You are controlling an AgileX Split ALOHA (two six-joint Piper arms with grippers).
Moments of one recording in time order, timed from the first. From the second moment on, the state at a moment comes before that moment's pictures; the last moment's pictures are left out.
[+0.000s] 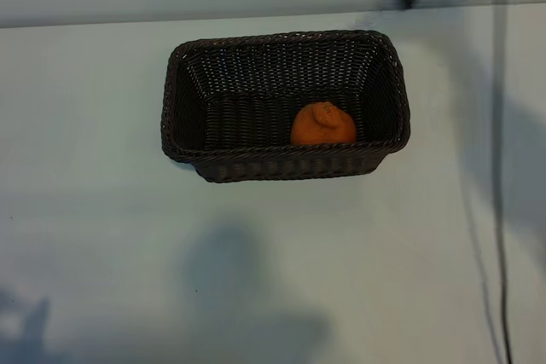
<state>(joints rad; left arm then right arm) 0.08 -0.01 -0.50 -0.18 1.10 0.18 0.09 2.10 -2.05 0.06 1.23 -0.04</state>
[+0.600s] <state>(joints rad) 0.08 -0.01 -0.50 -0.18 1.10 0.18 -0.21 2.00 -2.04 0.13 1.23 -0.09</state>
